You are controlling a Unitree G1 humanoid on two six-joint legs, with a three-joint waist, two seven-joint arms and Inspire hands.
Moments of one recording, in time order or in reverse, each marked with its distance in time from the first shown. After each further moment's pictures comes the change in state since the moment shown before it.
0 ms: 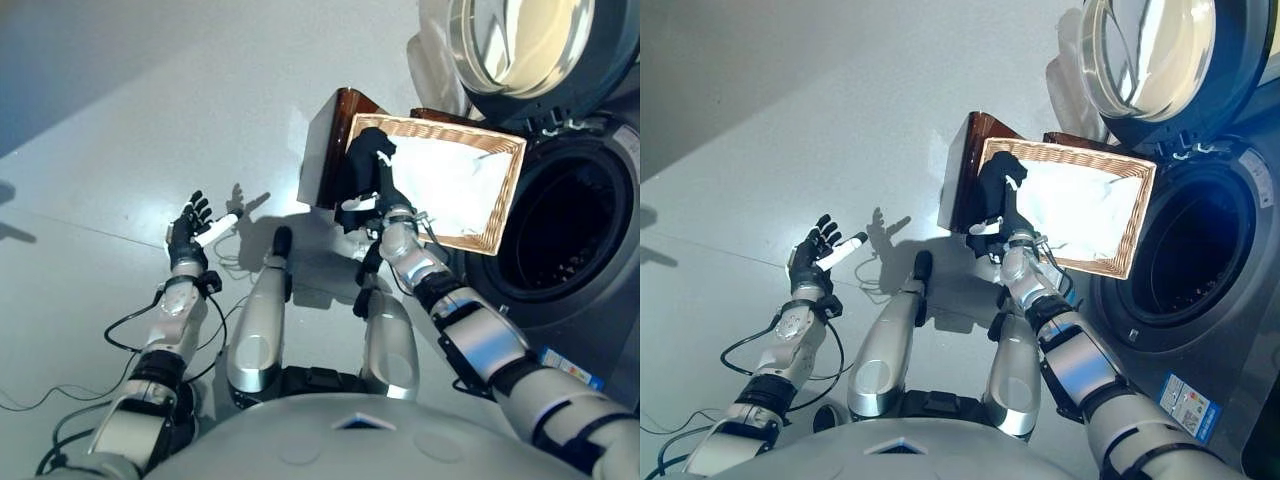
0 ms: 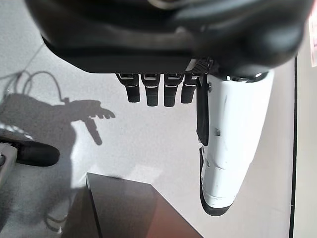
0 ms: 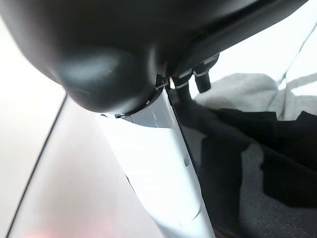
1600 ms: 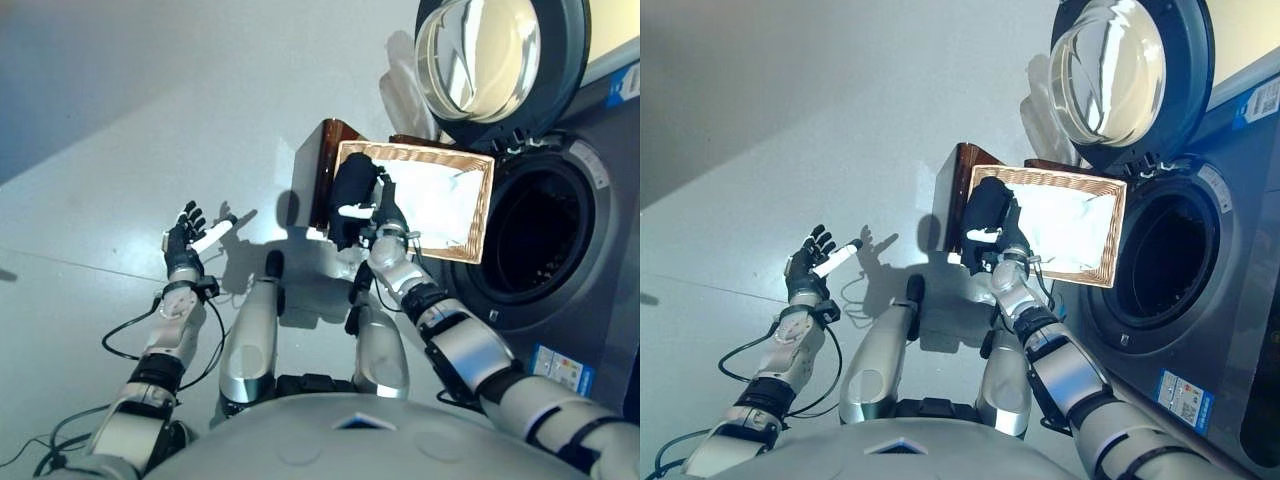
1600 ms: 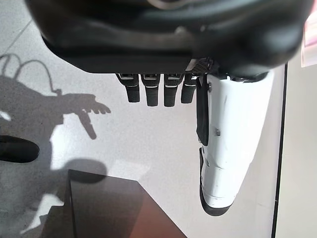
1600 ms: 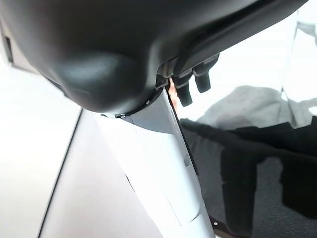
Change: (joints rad) left arm 0.013 0.004 -0.007 0.032 -0.021 0.004 0.035; right arm 0.044 0.088 -0.057 0.048 0.127 -0.006 -0.117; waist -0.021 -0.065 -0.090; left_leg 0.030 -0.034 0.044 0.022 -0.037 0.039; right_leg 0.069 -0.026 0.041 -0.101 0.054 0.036
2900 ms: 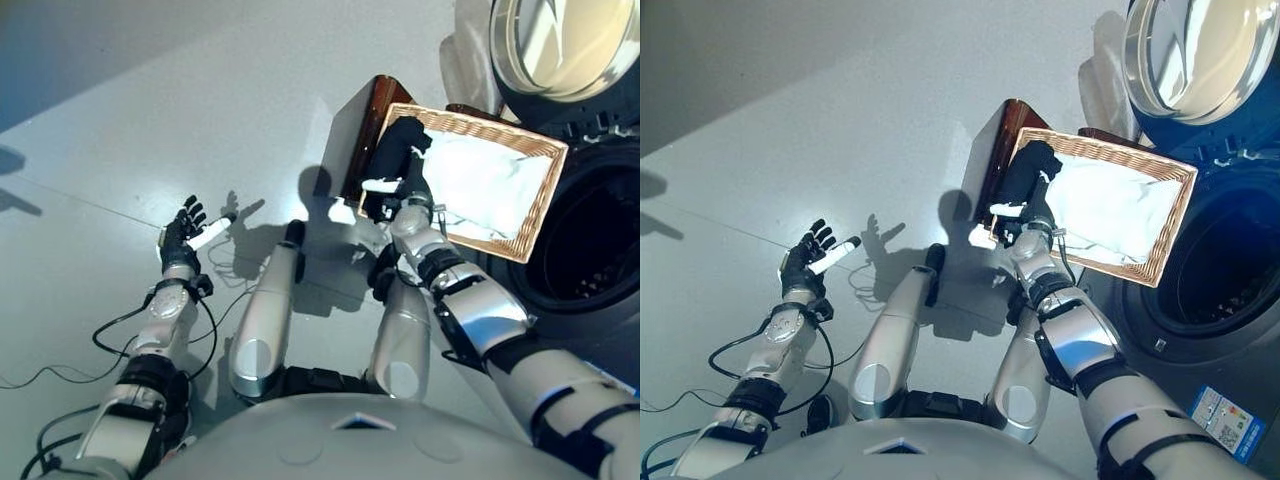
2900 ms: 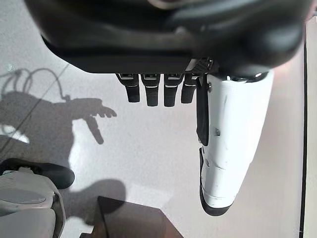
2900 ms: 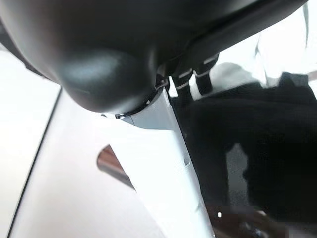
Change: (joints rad) left arm 0.011 0.047 0.005 -0.048 -0.020 0.024 -0.066; right arm -0.213 -0.084 -0.064 0.207 0.070 0.010 0.086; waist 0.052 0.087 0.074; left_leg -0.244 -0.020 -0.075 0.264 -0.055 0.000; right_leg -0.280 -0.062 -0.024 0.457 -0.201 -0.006
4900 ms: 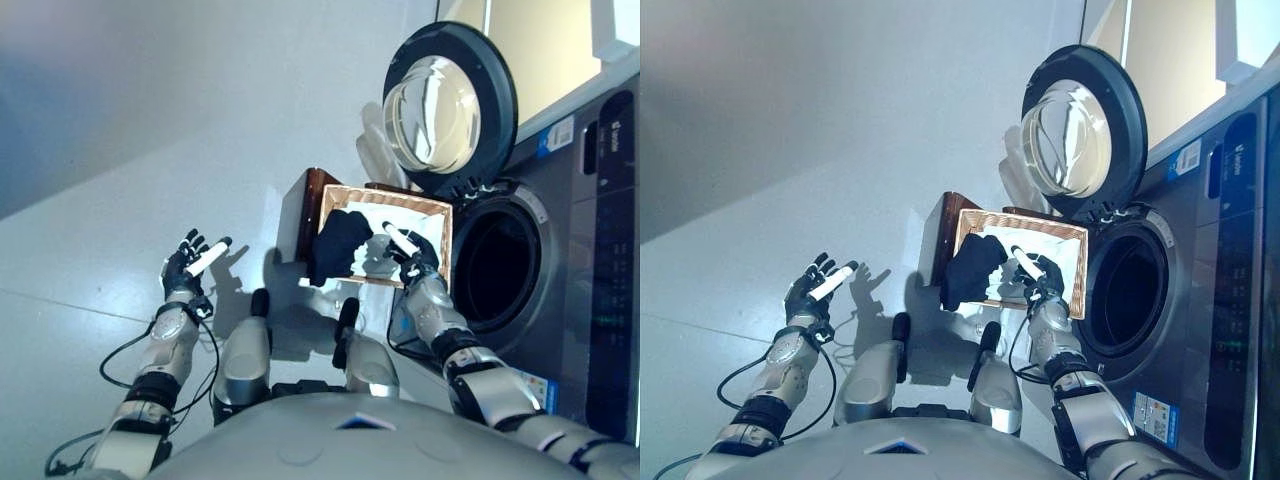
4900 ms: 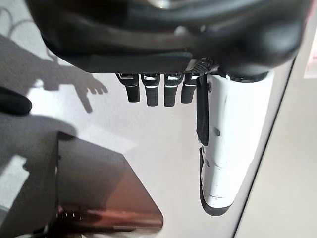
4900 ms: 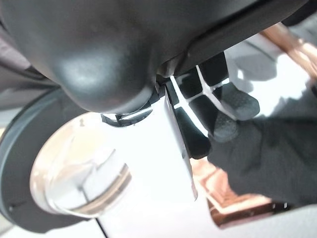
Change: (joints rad) left arm 0.072 -0.064 0.071 0.094 -0.066 0.021 -0.088; right arm 0.488 -0.001 -0.188 -0.259 0.535 -0.177 0.325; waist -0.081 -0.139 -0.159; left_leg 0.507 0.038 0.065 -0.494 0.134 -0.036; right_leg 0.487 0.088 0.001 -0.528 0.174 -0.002
